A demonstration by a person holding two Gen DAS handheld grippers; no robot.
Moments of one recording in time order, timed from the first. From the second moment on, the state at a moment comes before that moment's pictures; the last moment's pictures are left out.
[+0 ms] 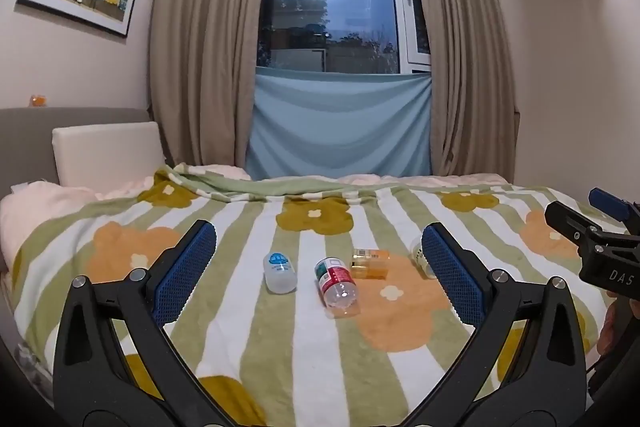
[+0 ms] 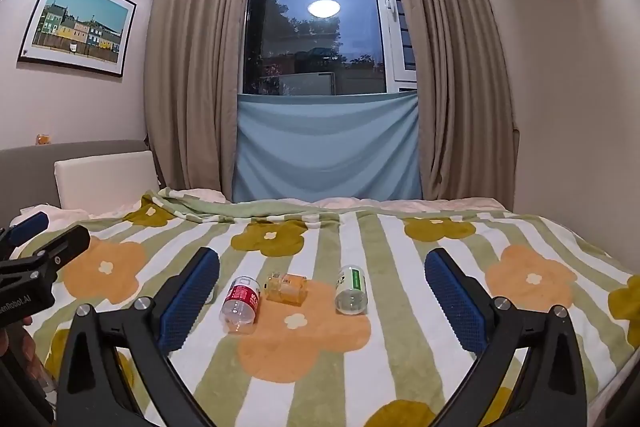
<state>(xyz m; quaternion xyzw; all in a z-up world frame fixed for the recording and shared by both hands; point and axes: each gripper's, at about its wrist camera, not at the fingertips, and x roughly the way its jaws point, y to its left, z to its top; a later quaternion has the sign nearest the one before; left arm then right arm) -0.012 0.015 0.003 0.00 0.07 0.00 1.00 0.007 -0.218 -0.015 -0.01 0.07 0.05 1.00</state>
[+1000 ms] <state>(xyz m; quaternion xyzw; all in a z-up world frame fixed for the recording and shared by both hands) -0.023 0.010 0.016 0.00 0.07 0.00 1.00 -0.005 -0.219 -0.014 0.00 0.05 0.05 1.00</state>
